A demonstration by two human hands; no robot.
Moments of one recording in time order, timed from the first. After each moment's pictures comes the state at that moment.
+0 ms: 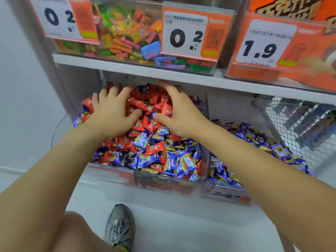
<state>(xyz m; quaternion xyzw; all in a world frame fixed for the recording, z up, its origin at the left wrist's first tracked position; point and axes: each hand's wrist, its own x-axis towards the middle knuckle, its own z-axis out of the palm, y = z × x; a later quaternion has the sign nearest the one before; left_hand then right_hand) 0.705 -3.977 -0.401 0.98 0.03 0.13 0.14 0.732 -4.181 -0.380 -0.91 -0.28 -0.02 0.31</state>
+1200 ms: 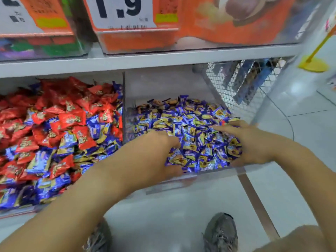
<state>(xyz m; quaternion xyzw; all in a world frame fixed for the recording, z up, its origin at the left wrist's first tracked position) 0.678 -4.202 -0.403 0.93 -0.34 -0.11 0.11 0.680 -4.493 -0.441 -0.97 -0.03 0.22 0.07</state>
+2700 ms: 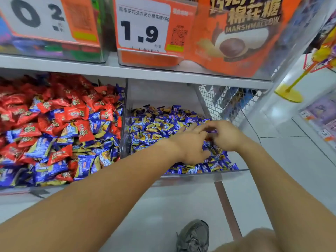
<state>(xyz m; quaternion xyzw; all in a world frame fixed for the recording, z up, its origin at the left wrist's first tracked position) 0.723 -4.316 -0.445 0.89 -0.41 -0.13 0.18 0.720 -4.488 -0.426 -0.98 -0.03 0.10 0.19</state>
